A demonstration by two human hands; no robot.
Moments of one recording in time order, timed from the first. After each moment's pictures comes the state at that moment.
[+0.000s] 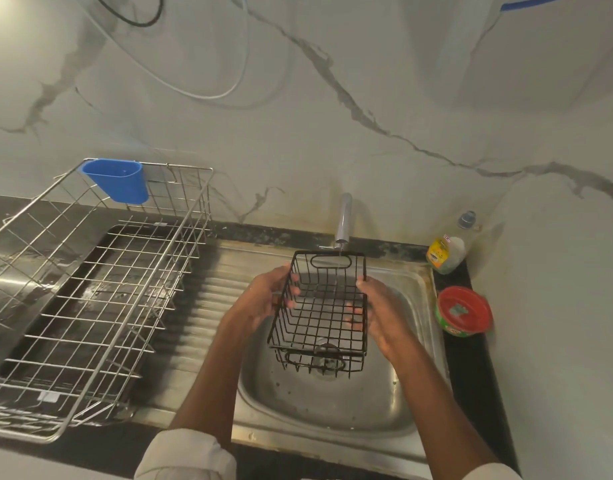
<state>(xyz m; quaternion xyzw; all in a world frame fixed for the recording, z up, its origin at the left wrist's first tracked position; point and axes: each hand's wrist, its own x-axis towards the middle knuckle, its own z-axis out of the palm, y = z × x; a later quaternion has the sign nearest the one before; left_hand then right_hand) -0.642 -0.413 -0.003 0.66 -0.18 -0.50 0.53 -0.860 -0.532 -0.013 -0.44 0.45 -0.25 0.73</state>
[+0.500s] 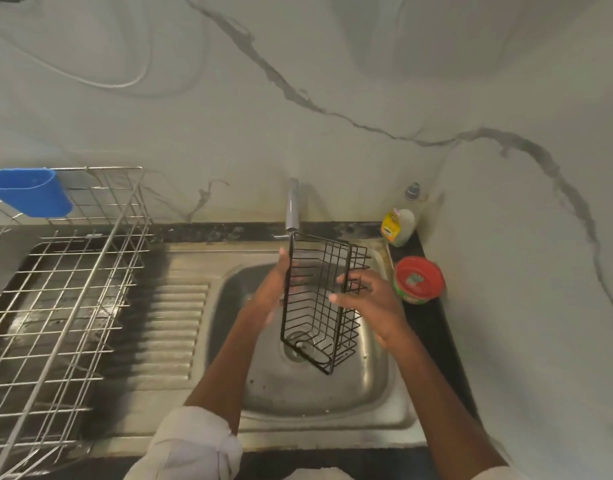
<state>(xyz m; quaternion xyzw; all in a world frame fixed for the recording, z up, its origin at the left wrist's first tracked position) -0.712 -0.475 -0.016 0.65 -0.24 -0.55 0.46 -0.917 -0.544 -0.014 -0.59 0.48 -0.29 0.58</state>
